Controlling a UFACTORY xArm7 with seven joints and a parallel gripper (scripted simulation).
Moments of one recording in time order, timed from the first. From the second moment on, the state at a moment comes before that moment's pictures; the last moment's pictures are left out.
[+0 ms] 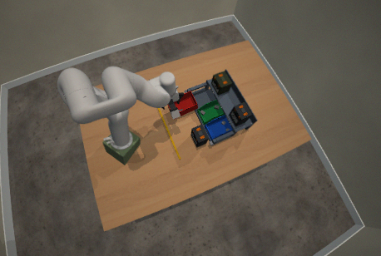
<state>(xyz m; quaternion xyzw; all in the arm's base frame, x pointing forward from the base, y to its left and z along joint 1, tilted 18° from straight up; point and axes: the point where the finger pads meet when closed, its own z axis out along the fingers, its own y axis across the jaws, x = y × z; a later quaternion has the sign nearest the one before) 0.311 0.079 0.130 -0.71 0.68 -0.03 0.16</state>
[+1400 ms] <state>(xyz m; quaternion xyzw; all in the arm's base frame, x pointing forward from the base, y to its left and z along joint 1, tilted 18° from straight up) 0.311 0.081 0.121 -0.71 0.68 -0.03 0.15</state>
